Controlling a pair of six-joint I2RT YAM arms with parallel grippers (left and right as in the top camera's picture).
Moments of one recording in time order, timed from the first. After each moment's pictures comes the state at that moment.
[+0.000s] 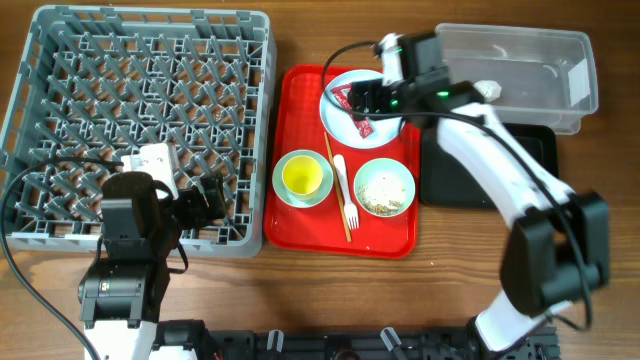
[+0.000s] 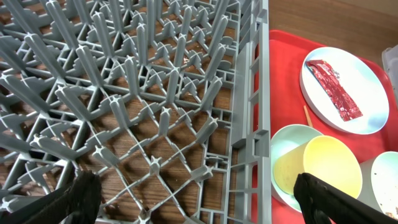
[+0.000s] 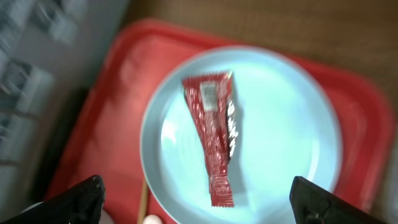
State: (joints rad) left arm 0.00 0.77 0.71 -0.65 0.08 -0.21; right arm 0.33 1.83 1.36 -0.46 -0.15 0.16
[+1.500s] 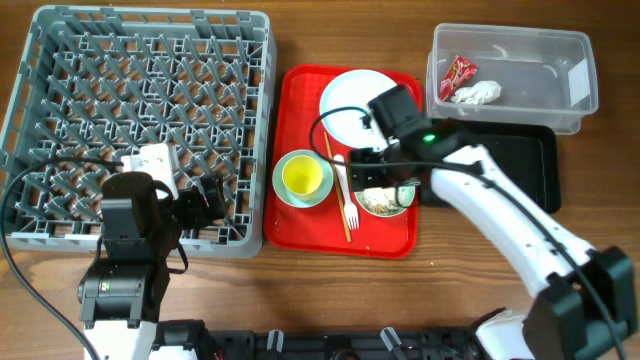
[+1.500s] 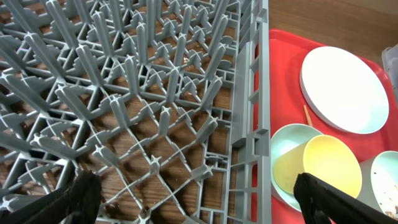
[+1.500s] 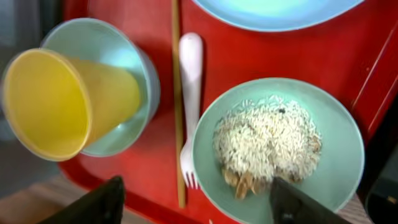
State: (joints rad) left arm 0.00 0.77 0.71 -0.65 0.08 -0.21; right arm 0.51 1.60 1.22 -0.87 -0.13 0.38
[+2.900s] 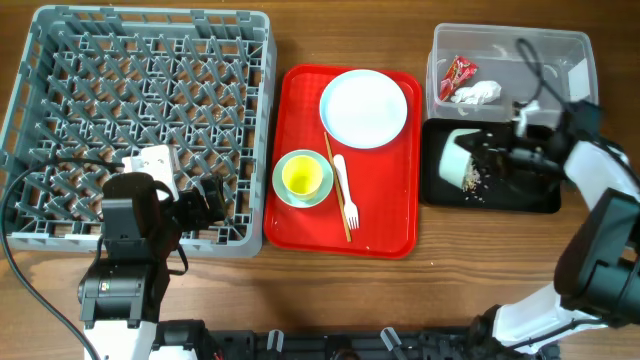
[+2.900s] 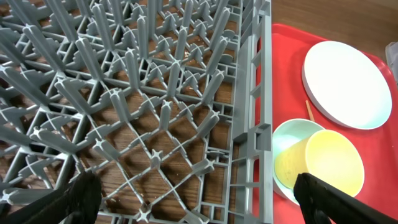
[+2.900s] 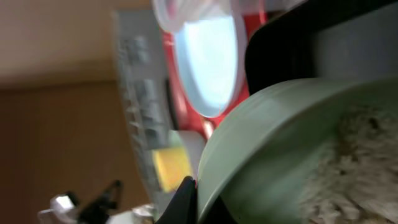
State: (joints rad) left arm 0.00 0.77 0.71 -0.67 0.08 -0.21; right arm -0.40 1.79 1.03 -0.64 -1.16 0.21
